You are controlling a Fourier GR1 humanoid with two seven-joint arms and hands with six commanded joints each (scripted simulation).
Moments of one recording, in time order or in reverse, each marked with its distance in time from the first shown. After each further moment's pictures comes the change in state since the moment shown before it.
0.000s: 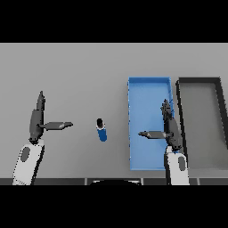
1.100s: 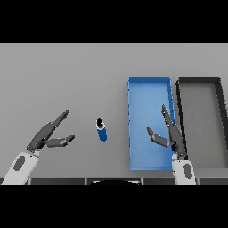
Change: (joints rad) left arm 0.105 0.225 -0.179 -0.151 -0.003 -0.430 -0.109; right arm 0.106 -0.137 0.092 -0.126 0.120 0.087 -0.117
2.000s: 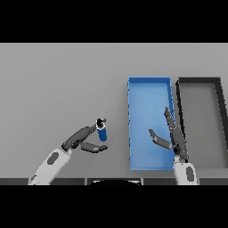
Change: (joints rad) left arm -0.151 -0.292 -0.216 0.145 -0.115 -0.050 0.109; right arm 0.043 -0.003 -0.013 -0.035 -0.023 0.008 0.007
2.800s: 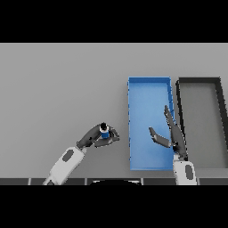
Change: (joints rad) left arm -0.053 -0.206 0.006 0.155 0.001 0.067 -0.136; right arm -0.027 0.004 -0.005 0.033 0.010 -0.009 -0.004
